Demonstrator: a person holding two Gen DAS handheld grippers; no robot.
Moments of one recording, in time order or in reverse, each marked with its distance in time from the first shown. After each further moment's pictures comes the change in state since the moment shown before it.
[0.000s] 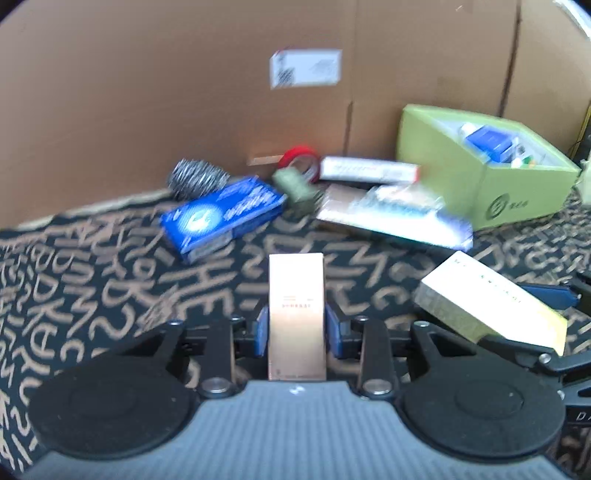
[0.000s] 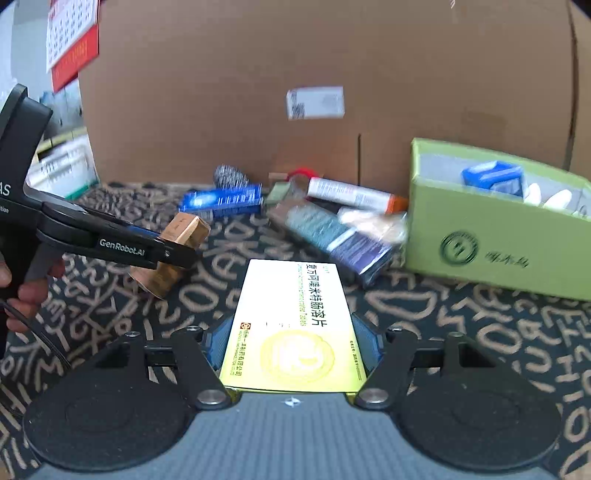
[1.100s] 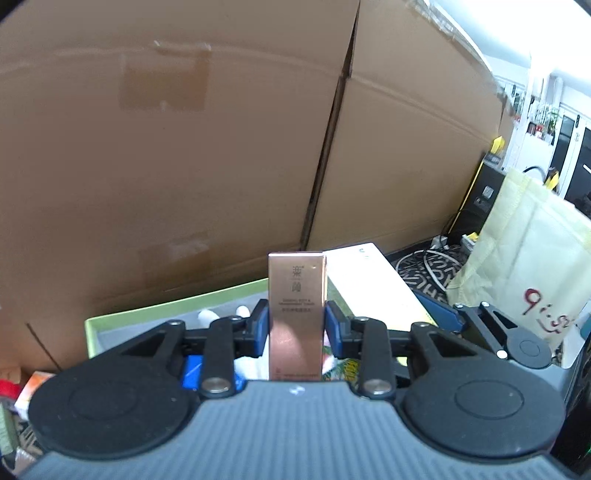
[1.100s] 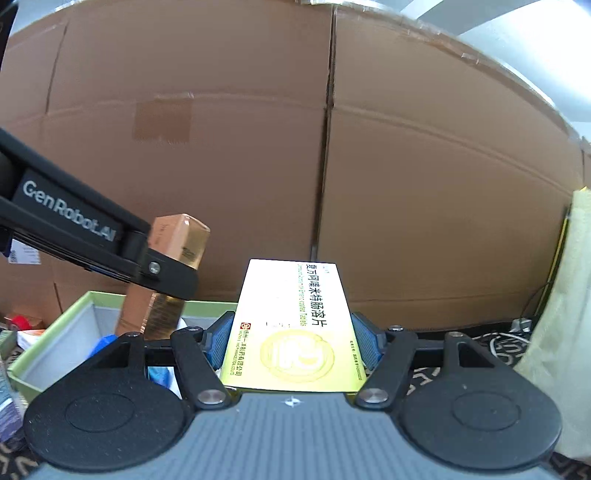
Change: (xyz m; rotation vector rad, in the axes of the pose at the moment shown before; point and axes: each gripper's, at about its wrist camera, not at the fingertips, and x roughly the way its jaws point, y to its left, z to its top) left arm 0.078 -0.250 0.206 0.093 -0.141 -0.360; right arm -0.003 -0.223 0.083 0.070 -0.290 -0.511
